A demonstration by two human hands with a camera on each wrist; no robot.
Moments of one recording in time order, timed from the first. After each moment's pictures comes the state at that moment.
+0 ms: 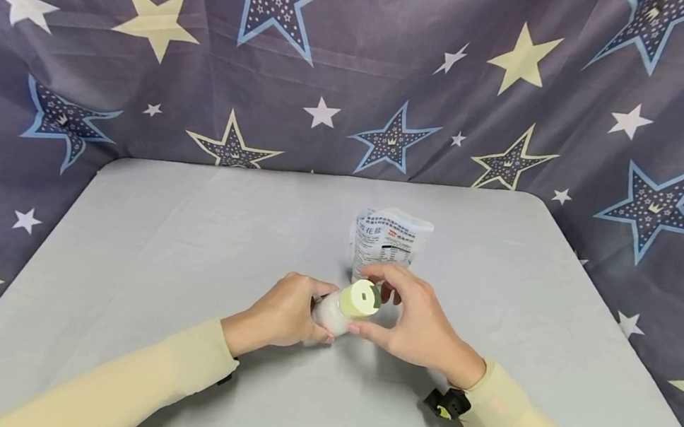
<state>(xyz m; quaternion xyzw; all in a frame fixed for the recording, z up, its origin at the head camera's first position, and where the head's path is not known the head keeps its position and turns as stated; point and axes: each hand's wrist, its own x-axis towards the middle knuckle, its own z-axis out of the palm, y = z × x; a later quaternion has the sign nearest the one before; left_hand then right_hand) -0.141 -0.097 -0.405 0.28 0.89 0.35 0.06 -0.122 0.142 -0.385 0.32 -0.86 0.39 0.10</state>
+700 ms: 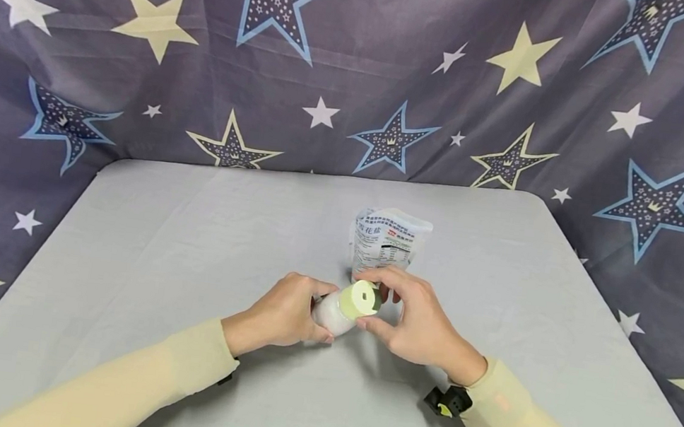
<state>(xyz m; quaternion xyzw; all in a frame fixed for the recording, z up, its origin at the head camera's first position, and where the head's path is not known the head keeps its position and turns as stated) -0.141 -0.097 -0.405 0.28 0.89 0.34 0.07 -0.122 0.143 -0.382 0.32 -0.85 0.40 0.08</state>
